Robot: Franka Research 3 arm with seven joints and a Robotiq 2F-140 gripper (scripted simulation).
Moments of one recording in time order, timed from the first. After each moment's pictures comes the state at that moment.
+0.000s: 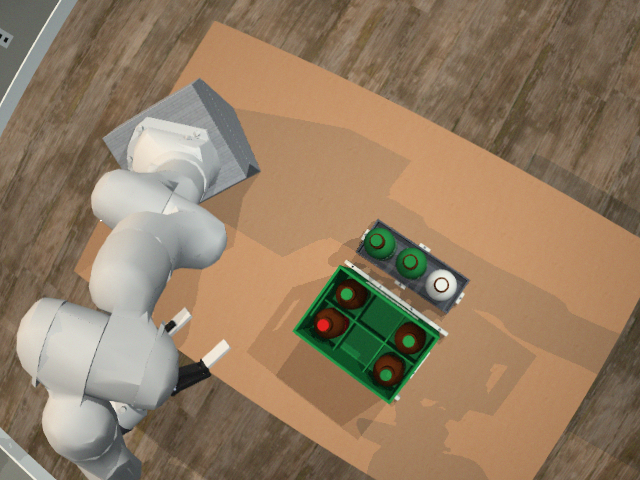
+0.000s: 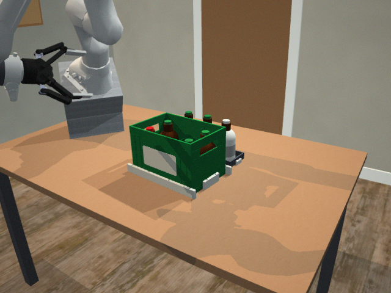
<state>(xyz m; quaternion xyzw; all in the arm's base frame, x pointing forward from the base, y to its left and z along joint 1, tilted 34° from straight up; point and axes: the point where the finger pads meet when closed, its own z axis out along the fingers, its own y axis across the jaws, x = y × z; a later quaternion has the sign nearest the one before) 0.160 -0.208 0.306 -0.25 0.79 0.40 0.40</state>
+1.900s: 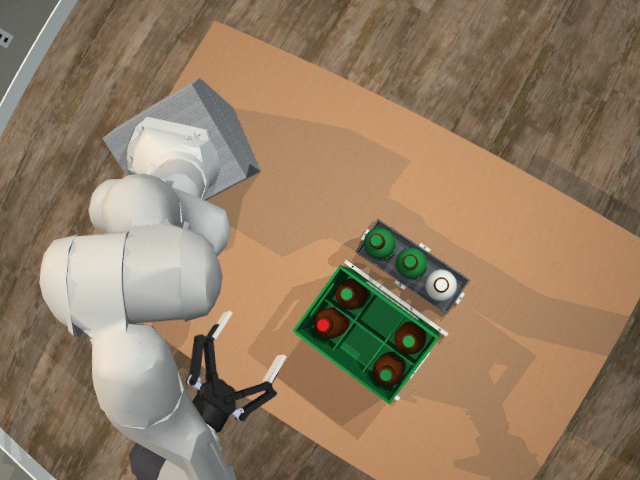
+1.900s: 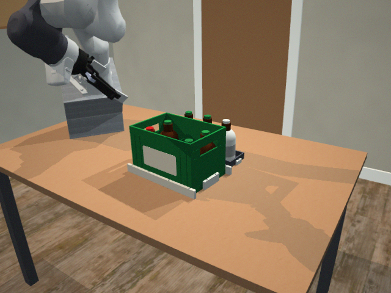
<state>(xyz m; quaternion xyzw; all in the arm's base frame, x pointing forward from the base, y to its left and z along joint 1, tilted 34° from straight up) 0.254 -0.182 0.309 -0.54 0.77 0.18 0.29</state>
